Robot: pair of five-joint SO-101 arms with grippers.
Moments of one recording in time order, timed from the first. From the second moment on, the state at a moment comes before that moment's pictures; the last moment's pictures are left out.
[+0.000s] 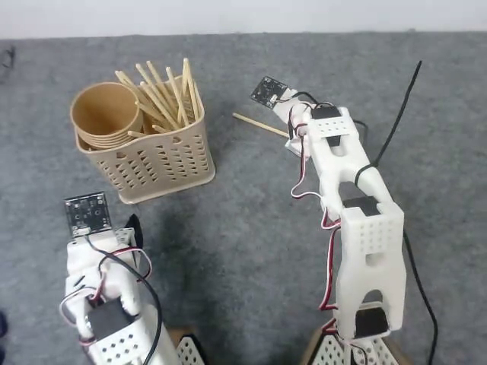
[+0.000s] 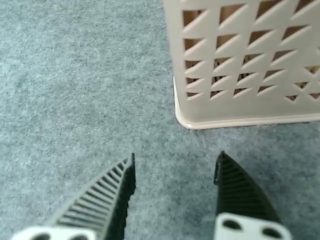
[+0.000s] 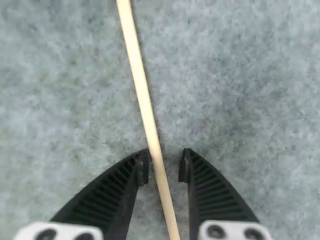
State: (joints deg) left arm -31.9 -102.5 95.1 58.5 -5.2; right arm -12.2 42.1 -17.6 51.4 46.2
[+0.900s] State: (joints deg) left arm -31.7 -102.5 95.1 58.5 -5.2; right arm -19.8 11.3 -18.0 80.1 58.3
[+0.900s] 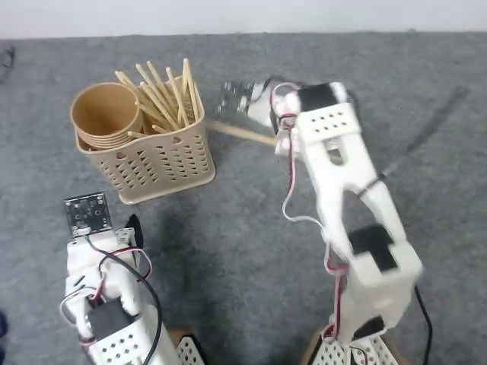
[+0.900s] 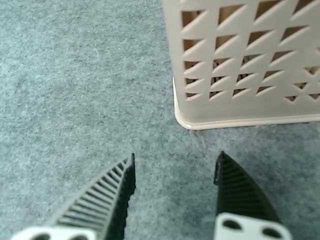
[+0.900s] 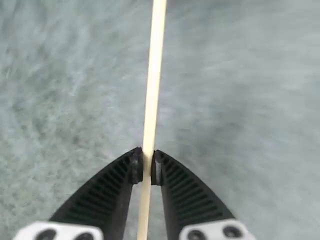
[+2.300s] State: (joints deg) left arm -31.9 -102.5 95.1 58.5 -5.2; right arm -47.6 -9.8 17.4 2.6 8.9
